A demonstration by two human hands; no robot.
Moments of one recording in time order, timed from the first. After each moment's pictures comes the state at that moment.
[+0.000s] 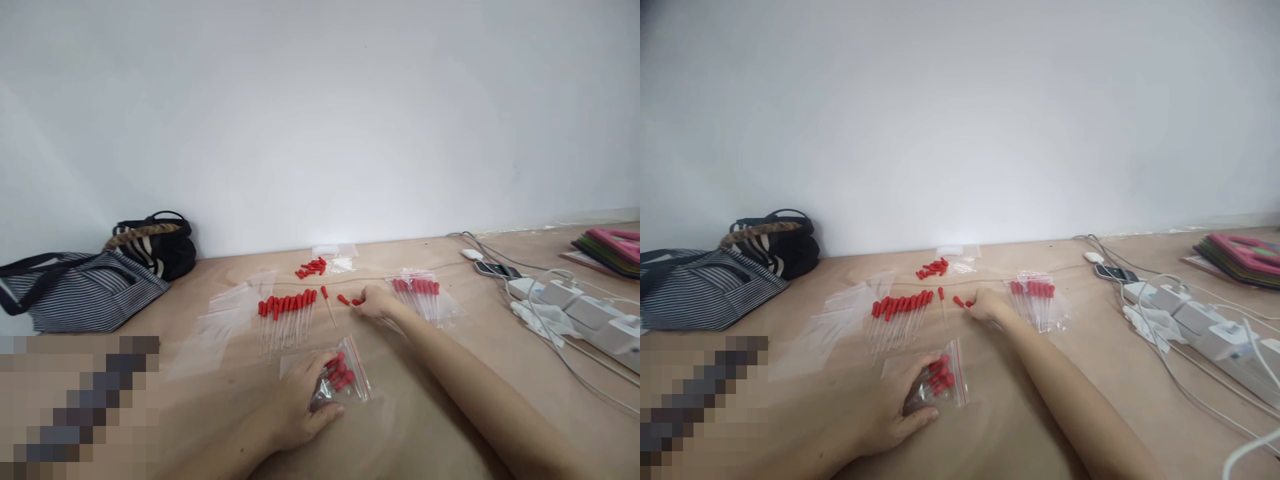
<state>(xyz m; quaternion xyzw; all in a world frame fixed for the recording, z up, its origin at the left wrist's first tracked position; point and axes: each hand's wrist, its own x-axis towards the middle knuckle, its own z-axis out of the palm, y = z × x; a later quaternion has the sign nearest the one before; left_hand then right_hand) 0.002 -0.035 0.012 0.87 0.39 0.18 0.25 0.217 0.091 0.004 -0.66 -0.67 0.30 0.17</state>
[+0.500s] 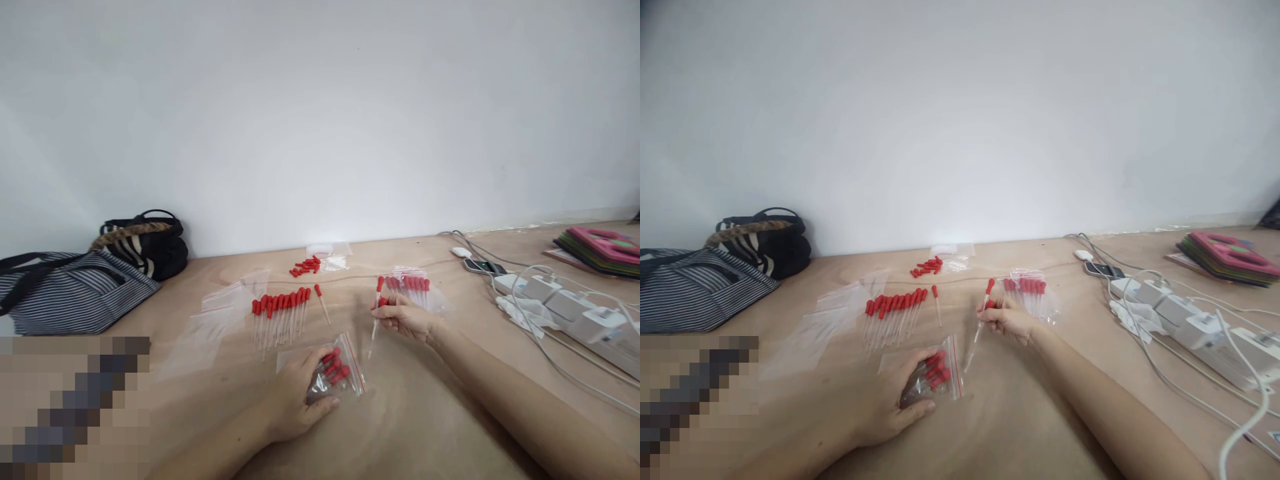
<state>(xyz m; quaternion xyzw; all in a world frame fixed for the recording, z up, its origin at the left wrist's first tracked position) 0.006 -0.032 0.008 0.87 0.37 0.20 0.26 0.261 0.028 0.011 -0.46 -0.51 0.62 0.38</state>
